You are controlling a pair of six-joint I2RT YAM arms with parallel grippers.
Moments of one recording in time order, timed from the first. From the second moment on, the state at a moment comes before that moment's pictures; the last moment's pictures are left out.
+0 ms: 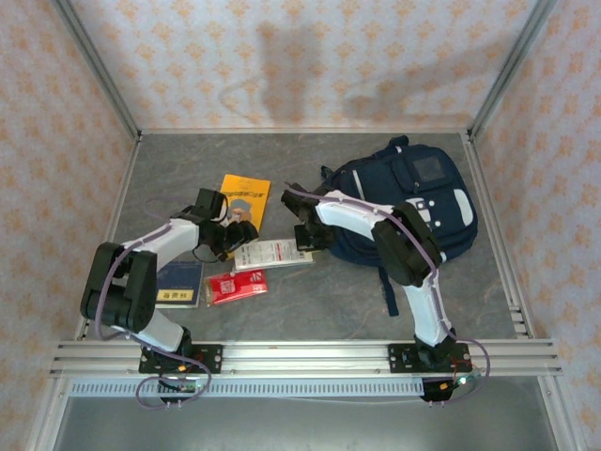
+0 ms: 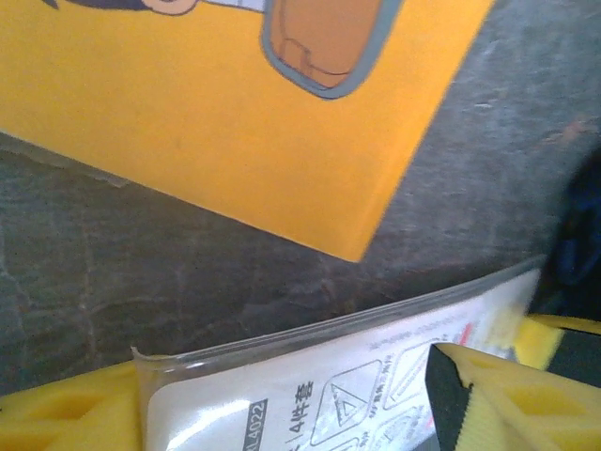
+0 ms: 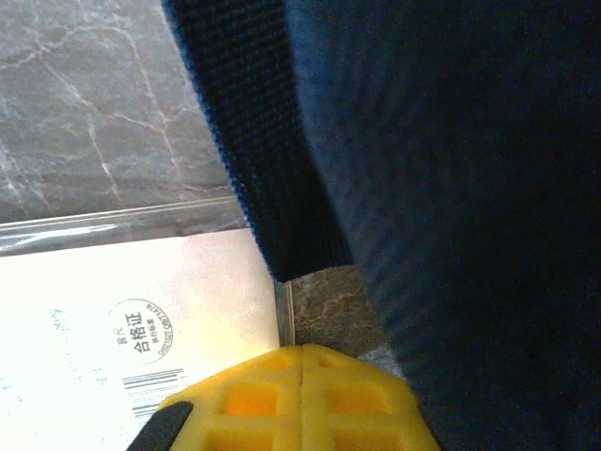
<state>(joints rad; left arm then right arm) -0.16 1.52 0.80 -0.43 0.40 -0.73 0.75 2.11 1.57 -0.96 -0.02 0.62</state>
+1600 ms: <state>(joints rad) -0.27 1.26 0.91 -0.58 0.42 -0.78 0.71 1.91 1.47 -0.92 -0.03 0.64</state>
